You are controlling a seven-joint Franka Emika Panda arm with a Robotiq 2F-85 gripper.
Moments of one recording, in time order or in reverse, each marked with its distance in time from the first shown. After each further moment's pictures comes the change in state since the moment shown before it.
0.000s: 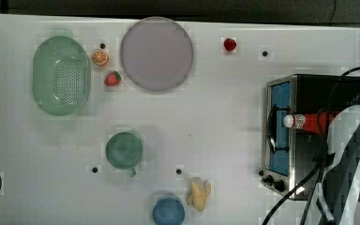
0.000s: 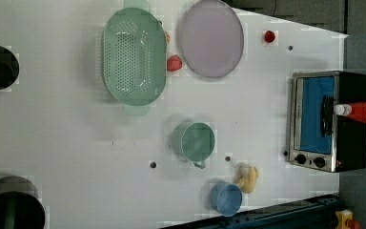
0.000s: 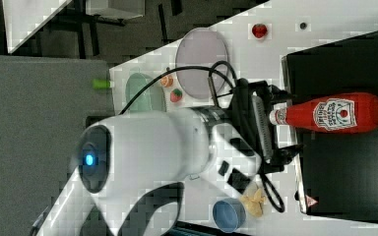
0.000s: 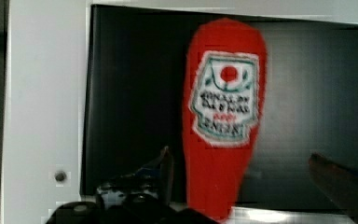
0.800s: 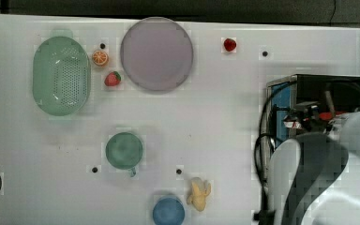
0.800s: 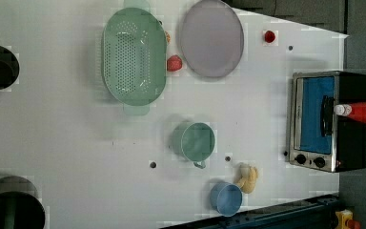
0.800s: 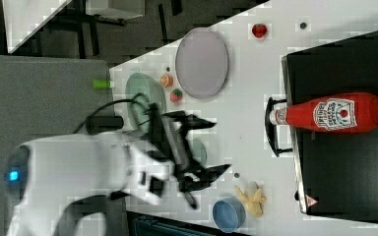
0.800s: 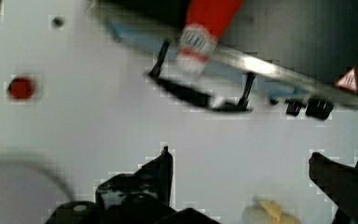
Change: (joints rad) arm 0.025 -0.288 0.189 -0.179 -0.100 -0.188 0.000
